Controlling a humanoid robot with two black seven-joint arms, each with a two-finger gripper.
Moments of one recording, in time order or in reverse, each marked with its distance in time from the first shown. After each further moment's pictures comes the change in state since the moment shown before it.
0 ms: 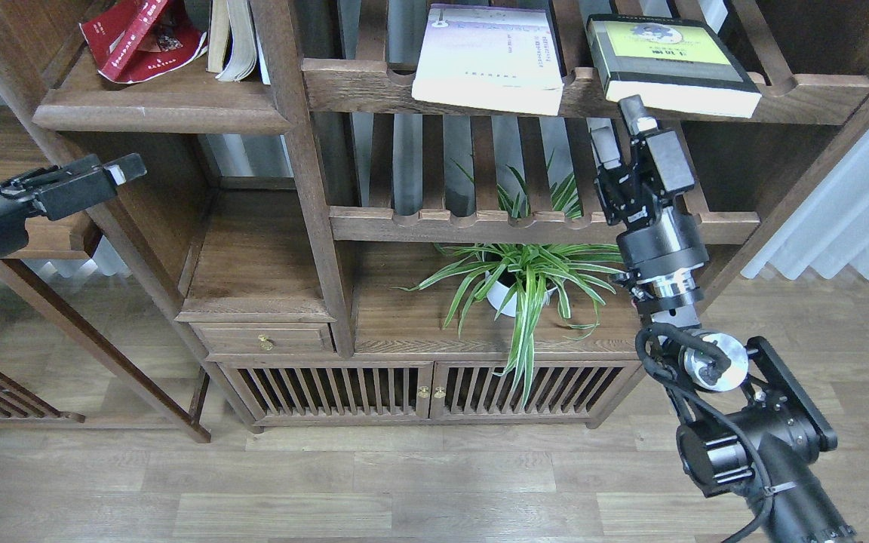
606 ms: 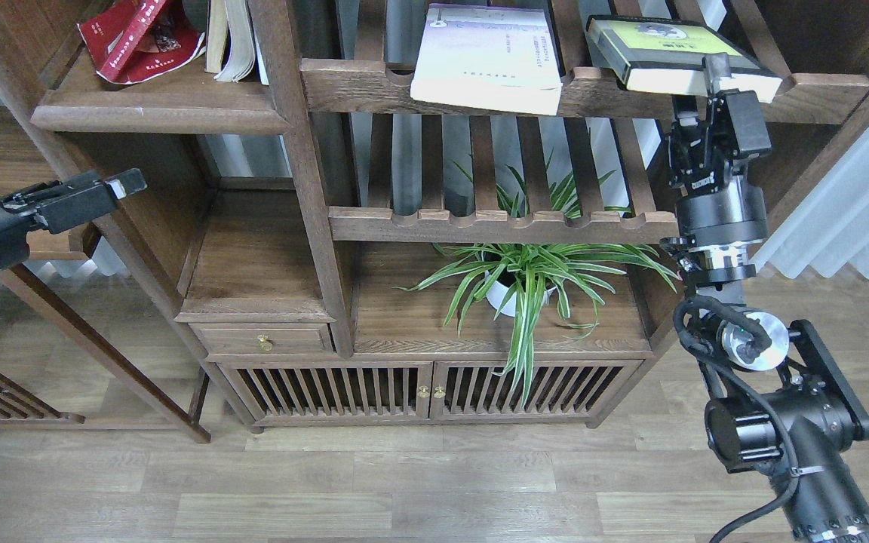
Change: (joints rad) left arm 0.012 0.000 0.001 0.003 0.002 0.000 0.000; right arm -0.001 -0.048 0.017 0.001 -0.001 0.000 0.080
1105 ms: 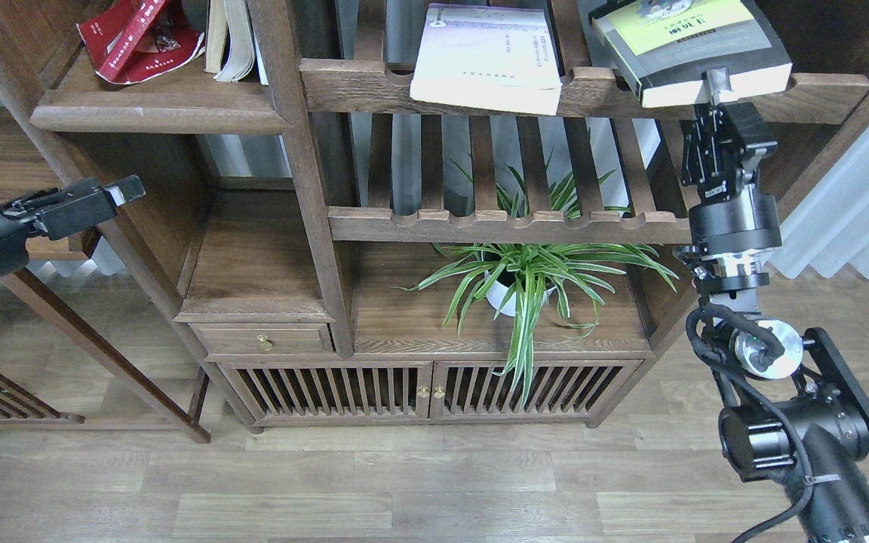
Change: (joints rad) left arm 0.035 0.001 -0.004 0.004 0.003 0.000 0.001; right arm -0.083 -0.009 -0.002 0.009 0.004 0.000 0.015
